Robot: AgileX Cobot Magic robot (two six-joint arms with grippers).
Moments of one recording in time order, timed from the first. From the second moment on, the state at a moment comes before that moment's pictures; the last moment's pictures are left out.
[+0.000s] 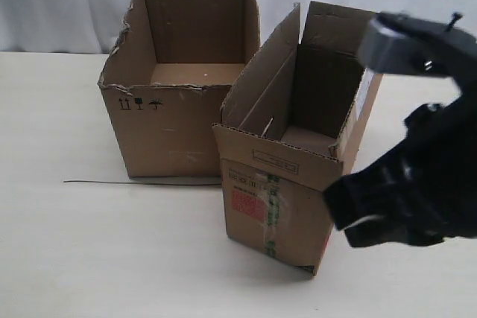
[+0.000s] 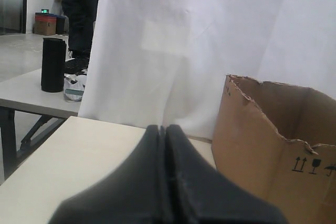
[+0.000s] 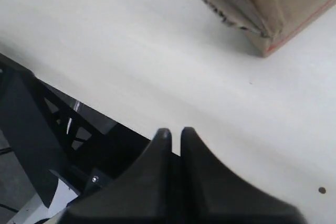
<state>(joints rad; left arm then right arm) 0.04 0.00 0.00 -0.01 0.02 -0.13 0.87 1.11 -1.06 0.18 1.22 0.35</state>
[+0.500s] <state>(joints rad) 0.04 0.00 0.00 -0.01 0.02 -0.13 1.02 1.27 -0.94 -0.01 0.91 0.61</state>
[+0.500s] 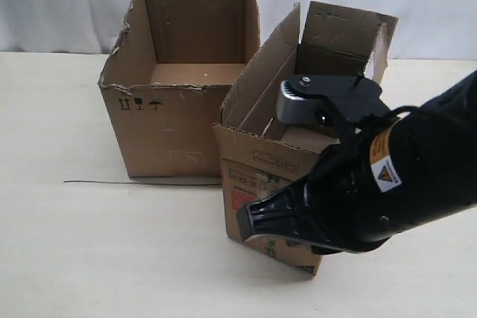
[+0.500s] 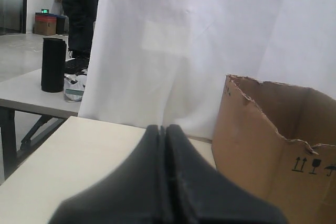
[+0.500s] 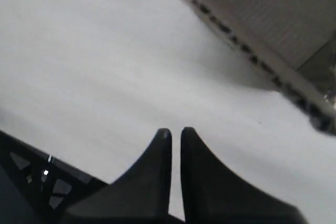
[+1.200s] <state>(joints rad) 0.04 0.00 0.00 -0.01 0.02 -0.13 1.02 1.28 -0.88 -0.53 0.94 1.02</state>
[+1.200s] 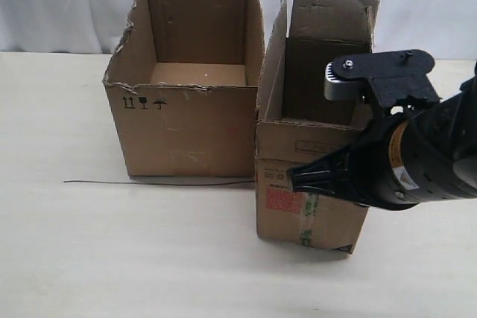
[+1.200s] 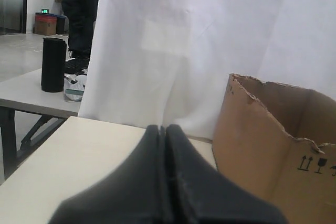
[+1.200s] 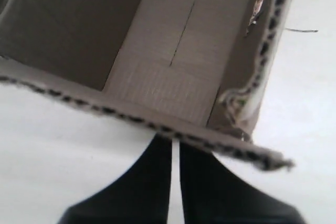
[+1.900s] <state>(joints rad) 0.04 0.00 0.00 -0.01 0.02 -0.13 0.94 1.28 -0.88 -0.57 0.91 1.03</state>
